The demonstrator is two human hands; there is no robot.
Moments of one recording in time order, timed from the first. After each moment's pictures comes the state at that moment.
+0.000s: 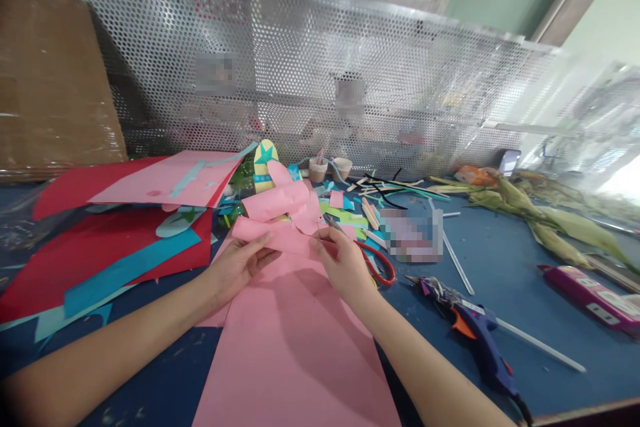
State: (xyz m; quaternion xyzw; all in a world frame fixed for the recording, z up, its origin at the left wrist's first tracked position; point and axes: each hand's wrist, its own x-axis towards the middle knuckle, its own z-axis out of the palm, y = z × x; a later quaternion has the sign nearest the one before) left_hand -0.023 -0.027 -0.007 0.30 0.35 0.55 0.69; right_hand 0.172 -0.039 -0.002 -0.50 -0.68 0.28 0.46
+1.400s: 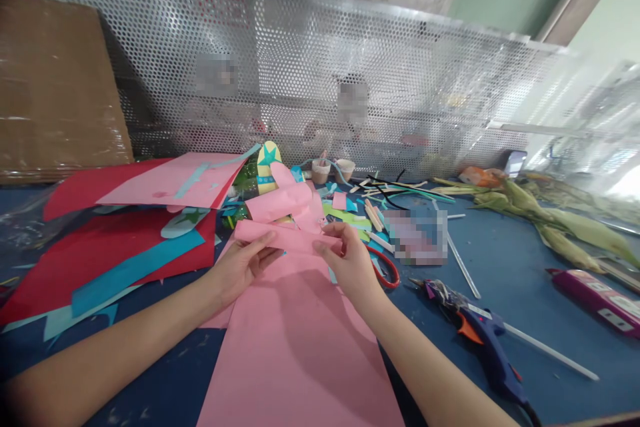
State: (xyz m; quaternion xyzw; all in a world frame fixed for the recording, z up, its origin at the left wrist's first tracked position) left_hand -0.023 -0.028 -0.004 0.28 0.35 0.57 0.69; right_hand 0.172 -0.032 -0.010 -0.52 -0.59 0.33 0.53
